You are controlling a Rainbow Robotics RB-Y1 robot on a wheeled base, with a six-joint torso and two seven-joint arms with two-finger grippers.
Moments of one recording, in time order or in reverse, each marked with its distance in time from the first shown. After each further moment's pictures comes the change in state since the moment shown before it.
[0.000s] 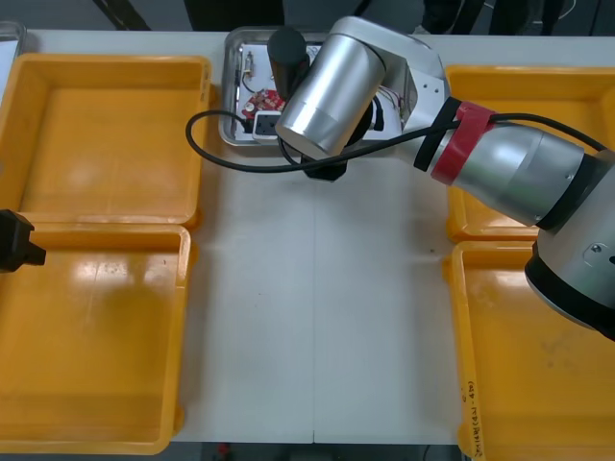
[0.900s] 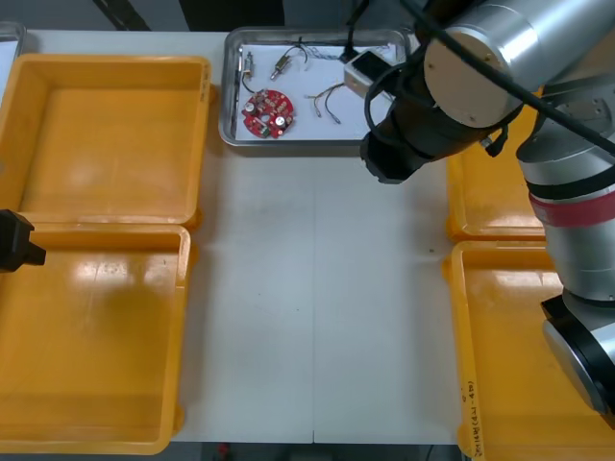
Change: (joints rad) right arm 0.412 0.000 -0.672 -0.694 0.079 0.568 -0.360; left arm 0.000 0.000 0.000 0.000 0.000 0.000 0.000
